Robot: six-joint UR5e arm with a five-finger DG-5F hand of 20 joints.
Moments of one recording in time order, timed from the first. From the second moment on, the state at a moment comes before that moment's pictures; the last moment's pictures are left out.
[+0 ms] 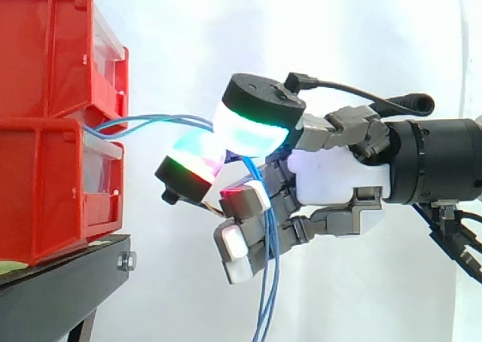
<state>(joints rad) 0.07 -2.41 -0.93 -2.96 -1.50 -0.14</state>
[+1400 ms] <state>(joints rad) 0.07 -2.41 -0.94 -3.05 -1.51 -0.09</state>
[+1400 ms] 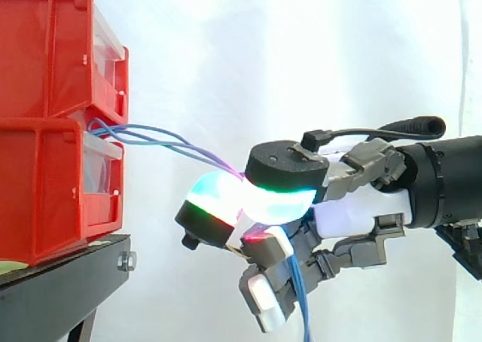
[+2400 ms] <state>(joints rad) 0.06 -2.38 -0.91 -3.20 -1.54 -0.09</state>
